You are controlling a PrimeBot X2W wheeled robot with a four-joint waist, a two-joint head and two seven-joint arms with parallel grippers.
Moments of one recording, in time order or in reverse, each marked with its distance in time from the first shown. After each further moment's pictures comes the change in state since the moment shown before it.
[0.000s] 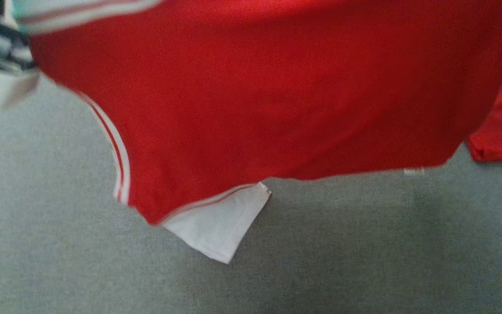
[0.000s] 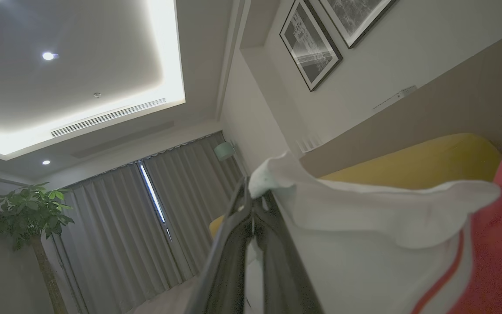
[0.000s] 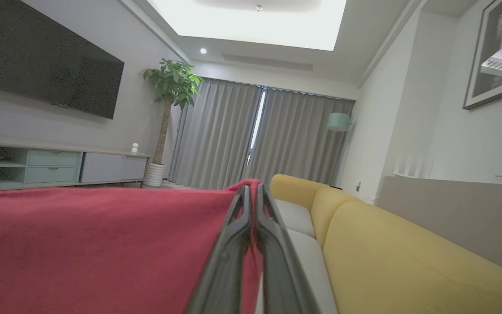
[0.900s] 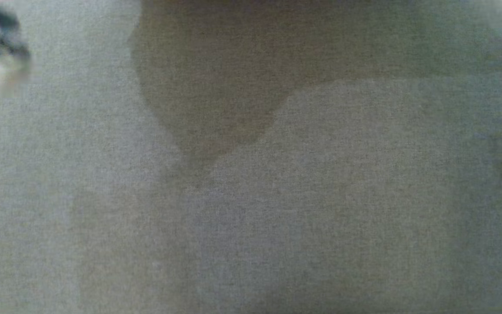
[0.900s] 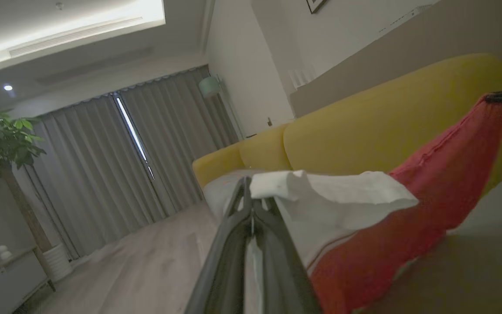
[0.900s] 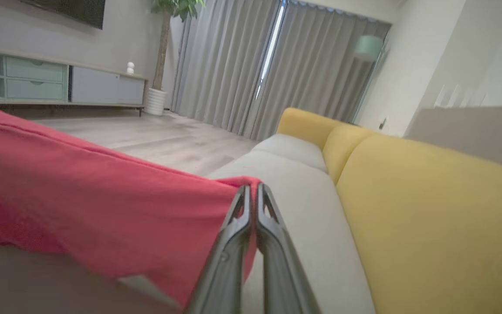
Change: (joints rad) left arm -0.157 0.029 -0.104 0.197 -0.011 -0.006 -0.160; right arm -0.493 0.062 0.276 0.708 -0.159 0.000 -0.318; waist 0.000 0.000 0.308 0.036
